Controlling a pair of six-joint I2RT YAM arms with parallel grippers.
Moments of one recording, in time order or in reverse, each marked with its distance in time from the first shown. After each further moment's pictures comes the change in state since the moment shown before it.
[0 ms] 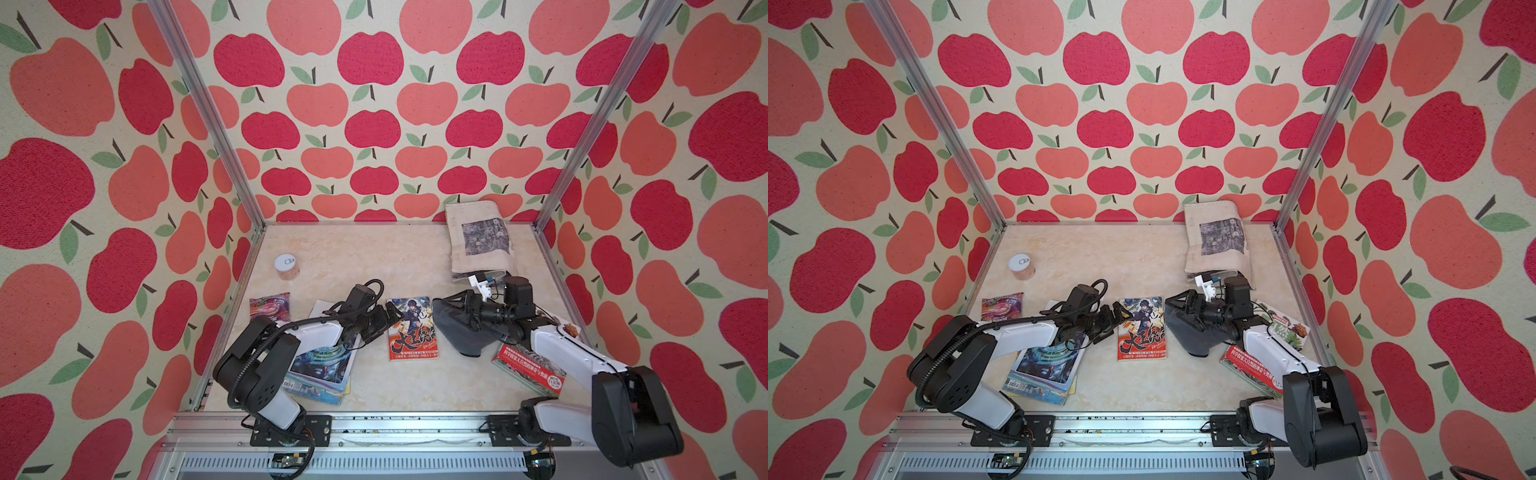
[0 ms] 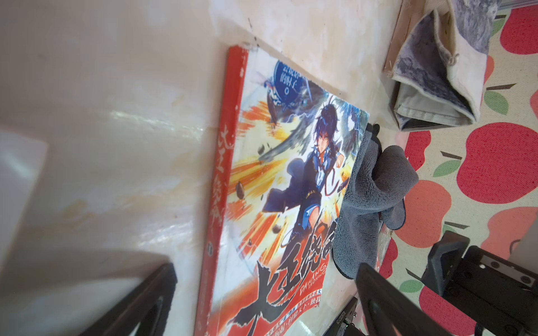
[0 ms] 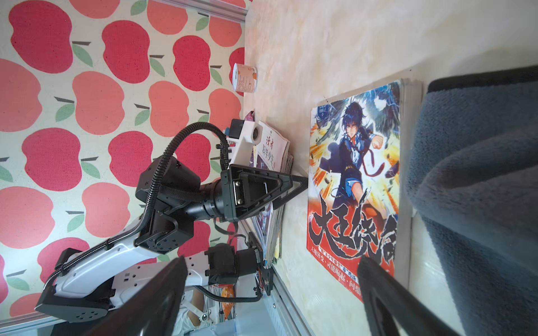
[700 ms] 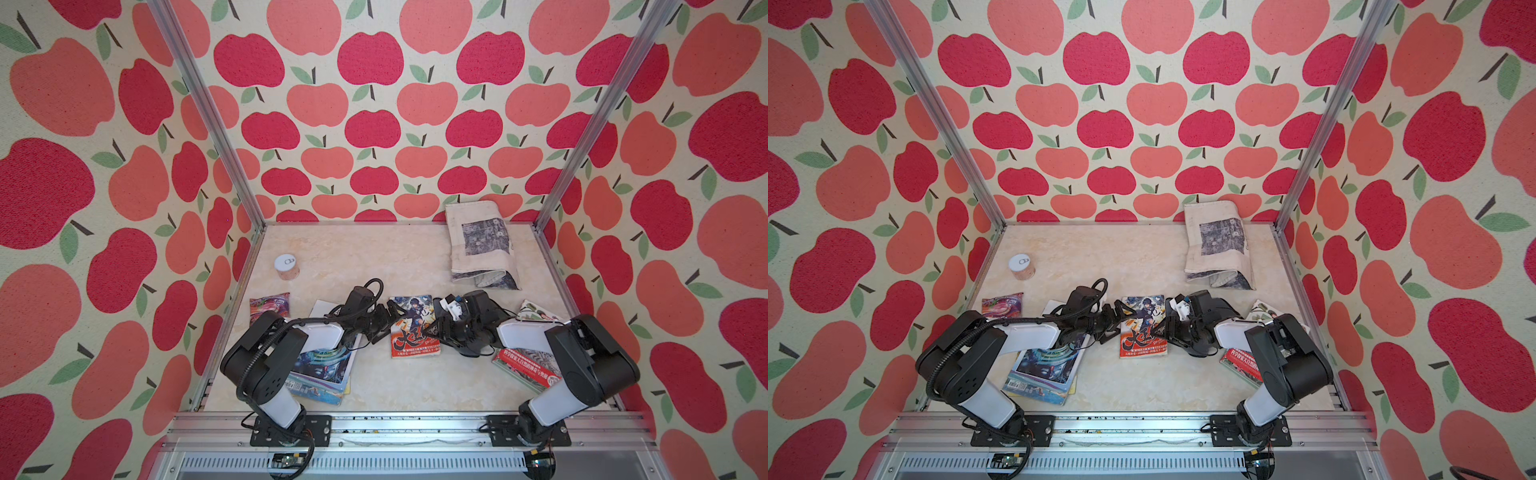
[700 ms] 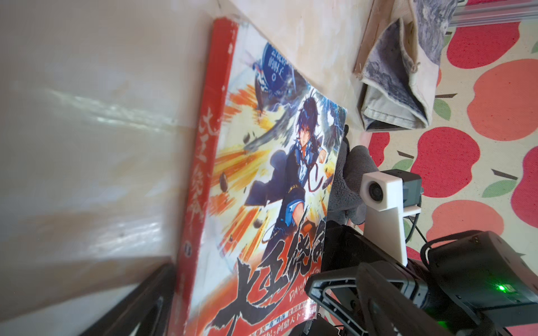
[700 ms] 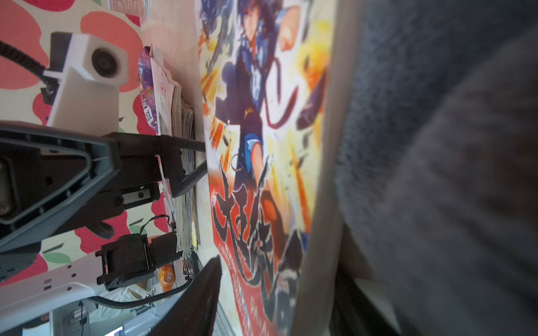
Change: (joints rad) left arm 0.002 0.080 -0.045 0.259 0.107 -0.124; right arm 0.237 0.336 0.018 0.028 0.235 -0.174
